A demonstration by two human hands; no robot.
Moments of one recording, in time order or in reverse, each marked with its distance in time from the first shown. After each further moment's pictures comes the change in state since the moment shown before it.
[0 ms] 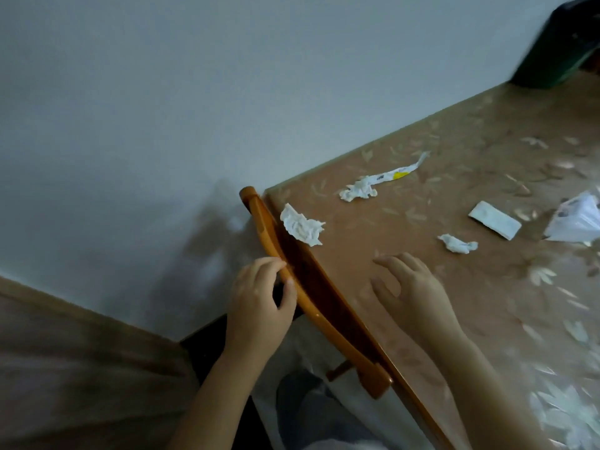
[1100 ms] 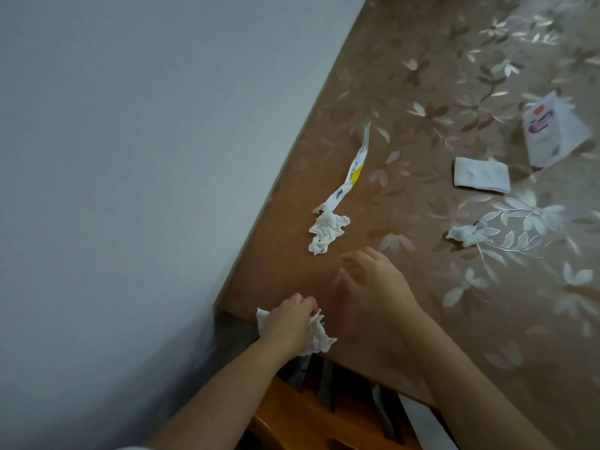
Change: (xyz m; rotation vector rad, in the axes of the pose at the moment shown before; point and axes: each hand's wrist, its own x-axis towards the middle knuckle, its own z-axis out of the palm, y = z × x) left_hand 0.255 -0.084 0.186 0.301 -1.254 0.375; right_hand 0.212 0.049 0.109 0.231 0.105 0.642
